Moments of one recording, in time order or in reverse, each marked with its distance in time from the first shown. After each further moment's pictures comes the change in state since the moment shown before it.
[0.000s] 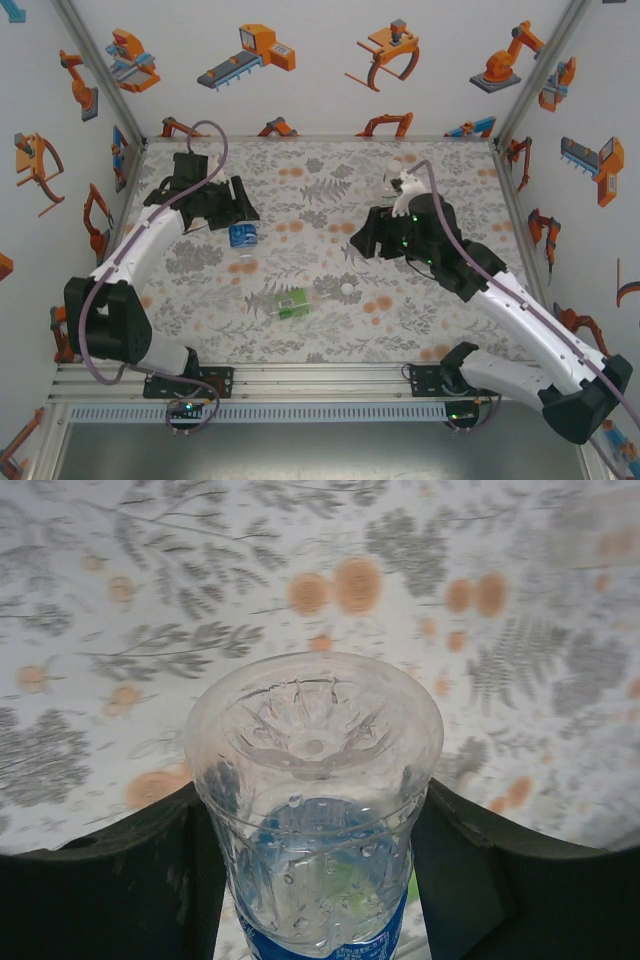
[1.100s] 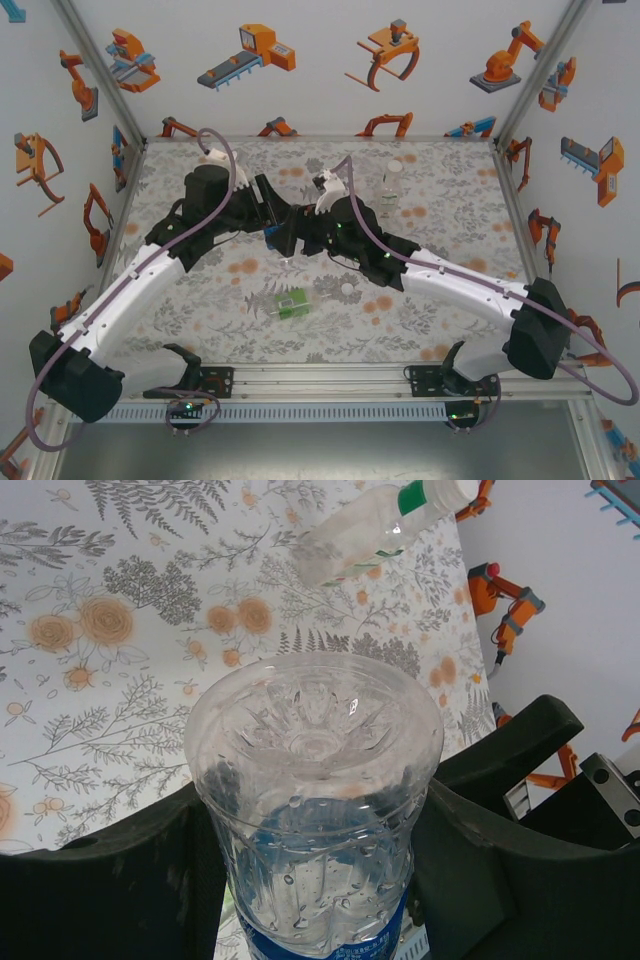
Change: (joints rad) left arm -0.329 -0.273 -0.064 0.187 -0.127 -0.262; right arm 0.263 0.386 0.071 0.540 0.019 0.180
